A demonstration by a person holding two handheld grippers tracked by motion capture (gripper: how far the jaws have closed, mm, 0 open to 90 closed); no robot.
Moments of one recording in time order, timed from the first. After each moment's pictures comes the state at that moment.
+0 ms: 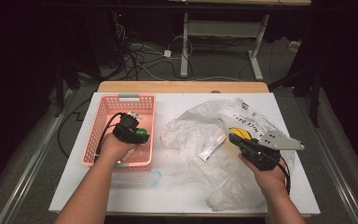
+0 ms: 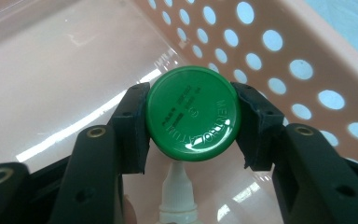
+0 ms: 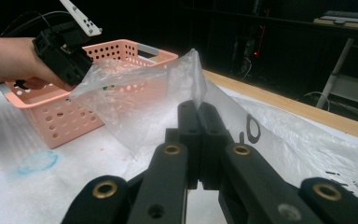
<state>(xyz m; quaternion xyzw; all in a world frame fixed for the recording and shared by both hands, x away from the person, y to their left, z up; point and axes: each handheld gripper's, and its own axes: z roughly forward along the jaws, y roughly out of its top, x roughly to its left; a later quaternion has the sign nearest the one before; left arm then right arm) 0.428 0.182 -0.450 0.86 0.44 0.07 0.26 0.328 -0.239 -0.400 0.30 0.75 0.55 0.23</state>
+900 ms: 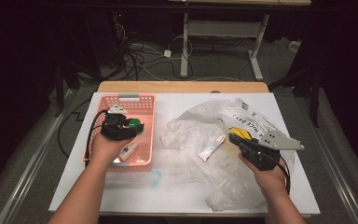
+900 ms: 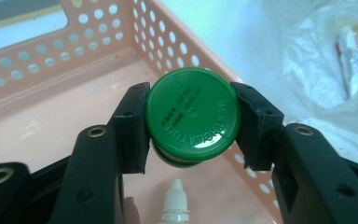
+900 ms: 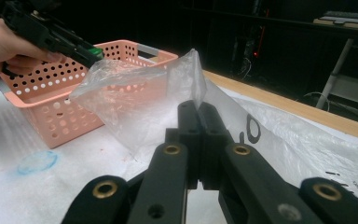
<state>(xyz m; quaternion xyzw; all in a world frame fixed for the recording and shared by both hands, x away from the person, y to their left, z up) 0.398 0.206 -0.413 0.79 0.45 0.13 0.39 0.328 -0.239 -0.400 0.30 0.75 0.55 0.23</state>
